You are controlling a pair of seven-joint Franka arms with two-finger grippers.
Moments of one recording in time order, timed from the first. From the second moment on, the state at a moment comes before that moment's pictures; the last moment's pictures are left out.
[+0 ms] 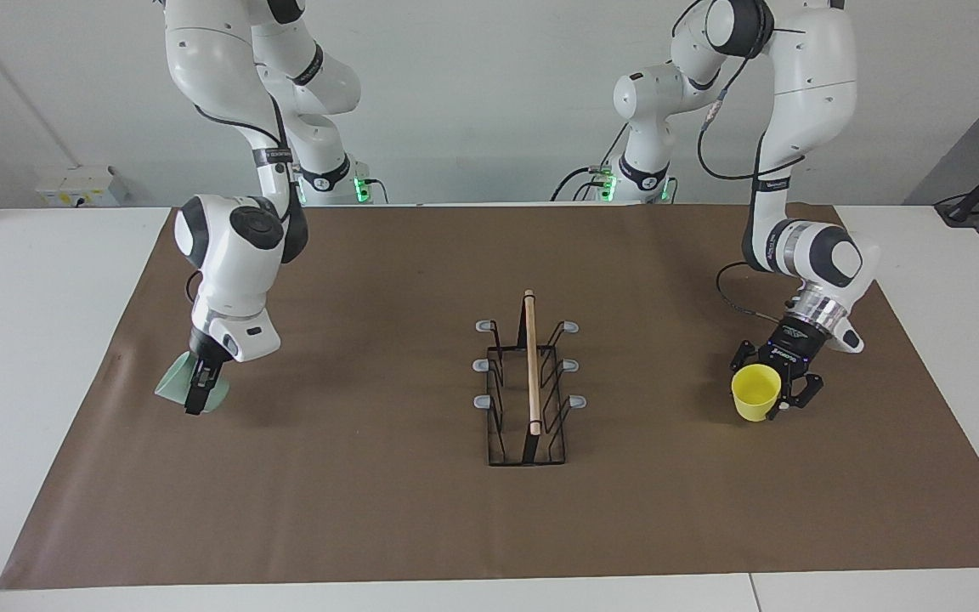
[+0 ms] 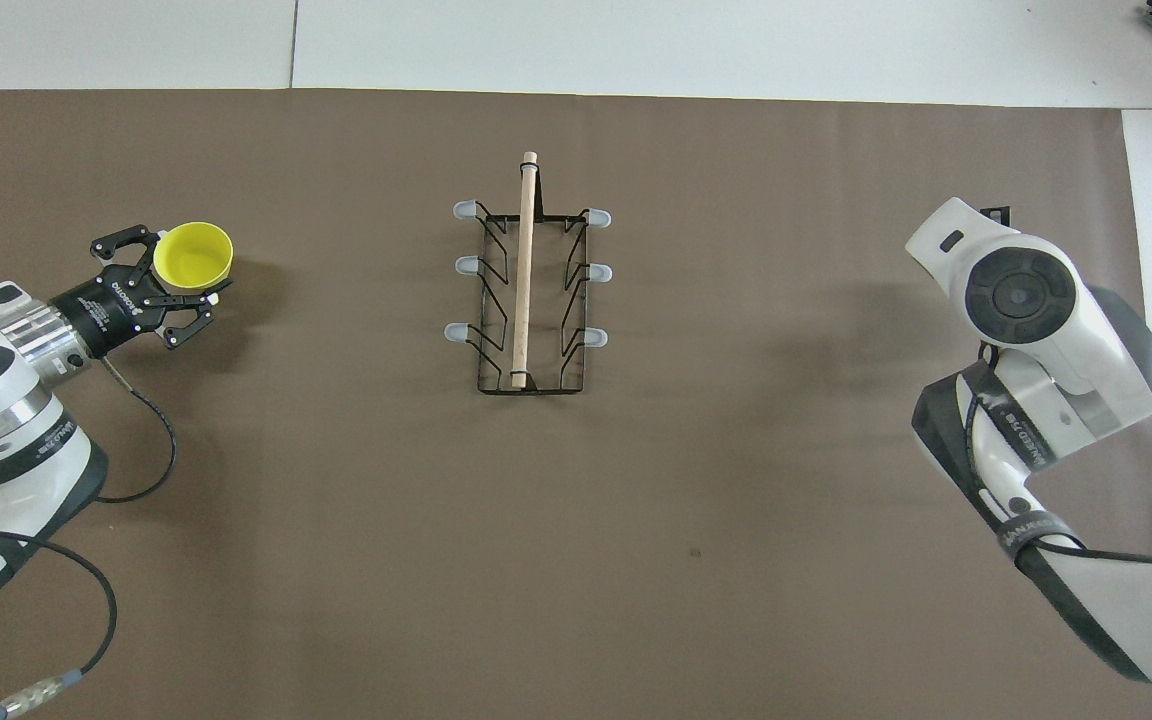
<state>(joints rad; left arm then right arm) 0.20 0.38 -0.04 -2.02 -1.57 2.33 -0.44 -0.04 0.25 0.06 -1.97 -0.75 2.36 -1.01</state>
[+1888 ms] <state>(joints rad) -0.11 0.15 -0.01 -1.70 -0.05 1.96 -0.92 -0.04 0.05 0.19 -1.93 1.14 2.18 -1.43</state>
